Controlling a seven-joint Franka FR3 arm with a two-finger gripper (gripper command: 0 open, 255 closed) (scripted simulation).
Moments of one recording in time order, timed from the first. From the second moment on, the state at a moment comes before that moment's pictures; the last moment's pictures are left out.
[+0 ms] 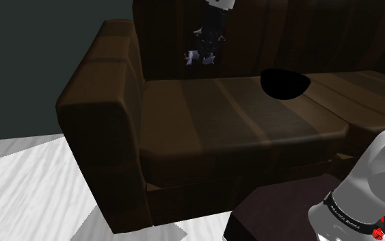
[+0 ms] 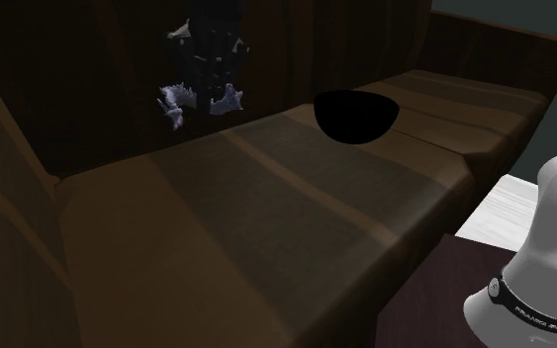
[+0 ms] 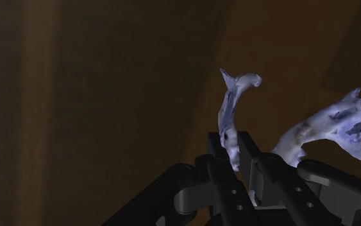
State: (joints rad) arm 0.10 -0.03 0.07 -1.66 0.15 1.81 0.36
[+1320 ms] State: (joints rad) arm -0.06 -0.35 -0.16 -1.97 0.14 1.72 -0.01
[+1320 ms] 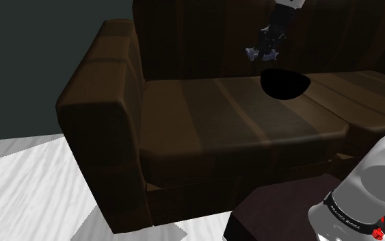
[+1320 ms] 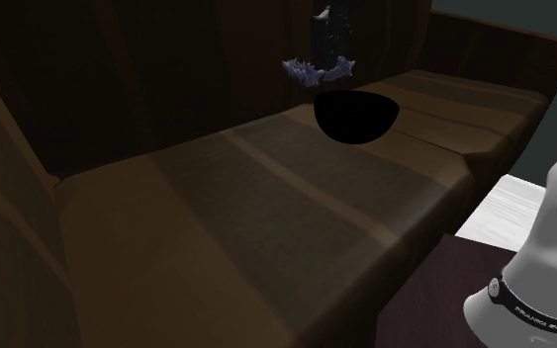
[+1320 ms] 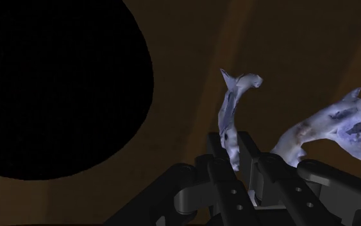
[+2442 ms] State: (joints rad) arm -0.17 -0.42 -0.38 -2.04 0.07 1.69 -0.31
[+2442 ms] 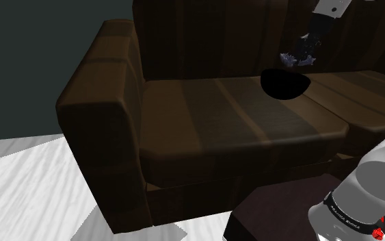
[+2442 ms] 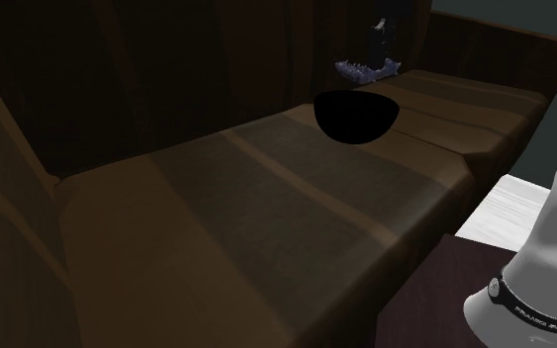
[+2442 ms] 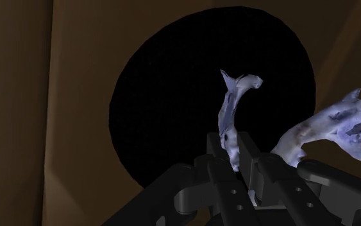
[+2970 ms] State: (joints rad) arm -0.17 -0.42 -0.38 -2.15 0.06 1.79 -0.33
